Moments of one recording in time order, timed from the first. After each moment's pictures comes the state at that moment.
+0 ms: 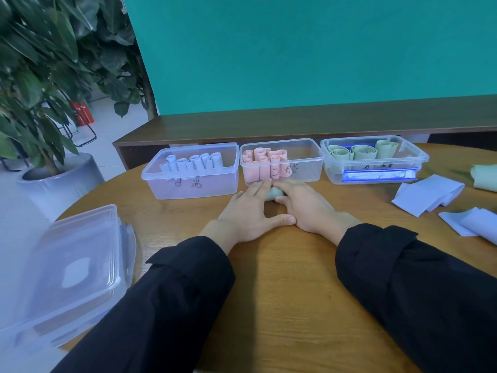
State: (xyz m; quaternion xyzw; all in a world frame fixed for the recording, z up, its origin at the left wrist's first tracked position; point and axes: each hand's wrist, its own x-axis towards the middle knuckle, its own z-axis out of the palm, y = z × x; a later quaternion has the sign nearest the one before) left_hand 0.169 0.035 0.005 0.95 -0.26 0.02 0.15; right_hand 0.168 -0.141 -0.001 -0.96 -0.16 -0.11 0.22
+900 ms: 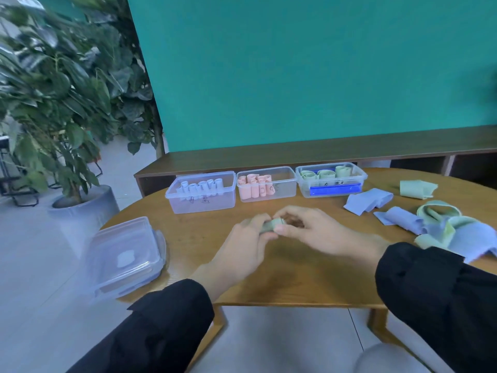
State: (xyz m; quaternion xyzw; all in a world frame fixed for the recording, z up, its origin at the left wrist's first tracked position) left_hand -0.012 0.044 0.048 0.88 -0.32 0.20 0.29; right_hand -0.021 -0.160 0.068 -0.89 -0.23 -0.07 0.39
